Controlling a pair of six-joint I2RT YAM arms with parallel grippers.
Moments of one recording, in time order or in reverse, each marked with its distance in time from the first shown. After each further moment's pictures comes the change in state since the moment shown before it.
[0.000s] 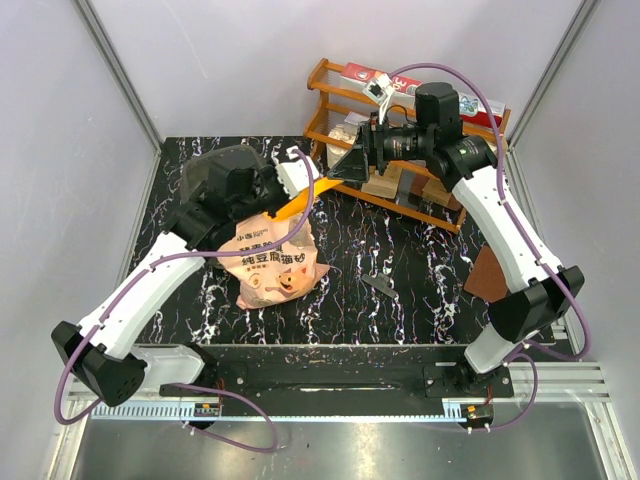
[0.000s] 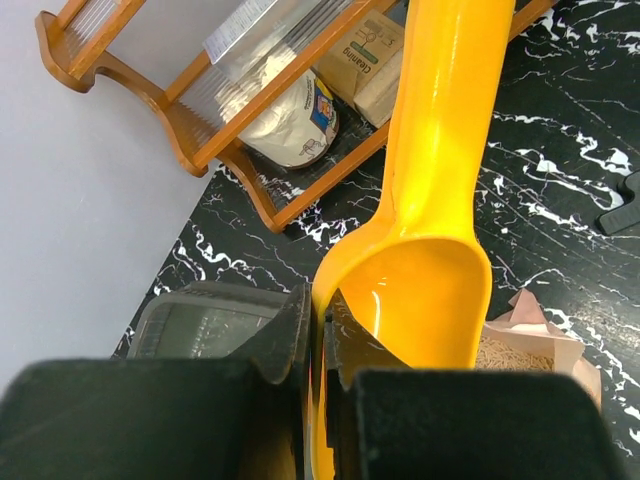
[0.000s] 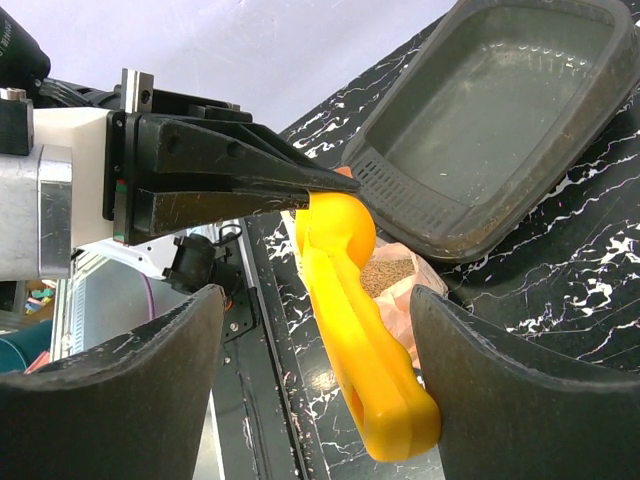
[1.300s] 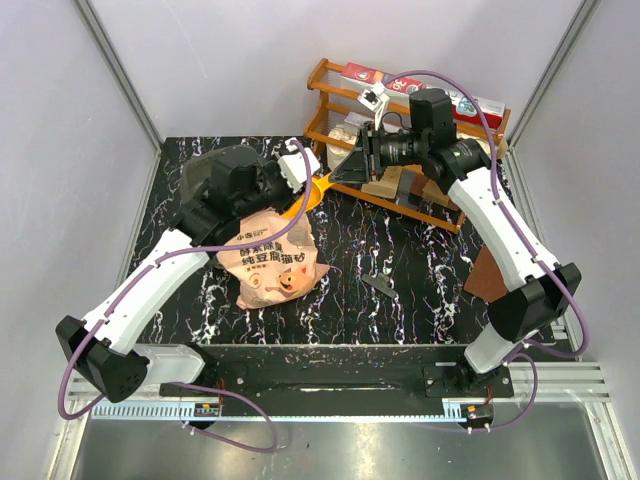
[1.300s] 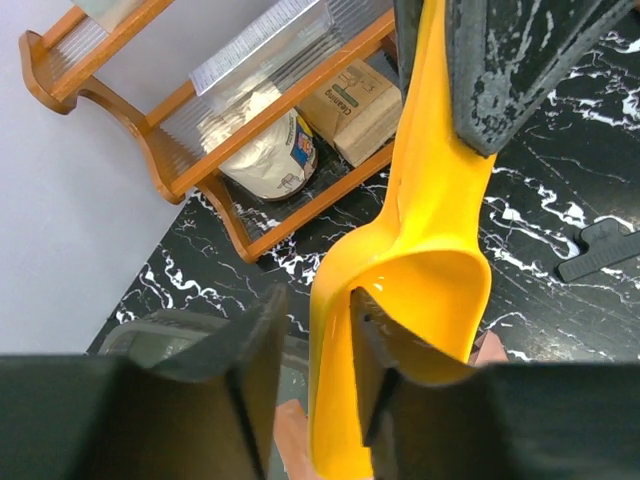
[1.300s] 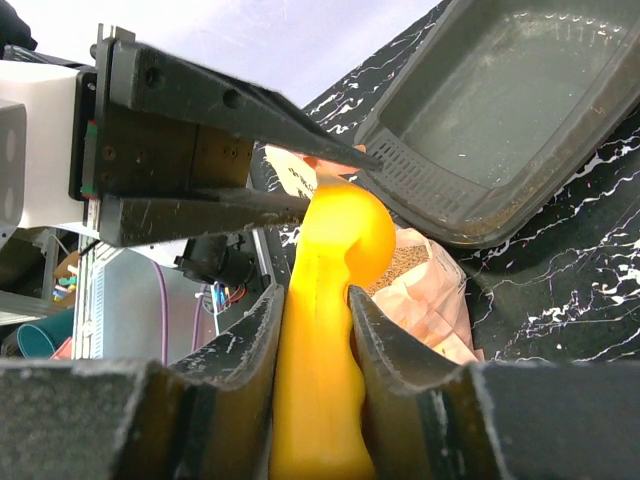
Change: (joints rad) left arm 0.000 0.028 0.003 0.080 0.051 -0.109; right arm 0.007 0.003 -0.045 0.008 -0.024 0.013
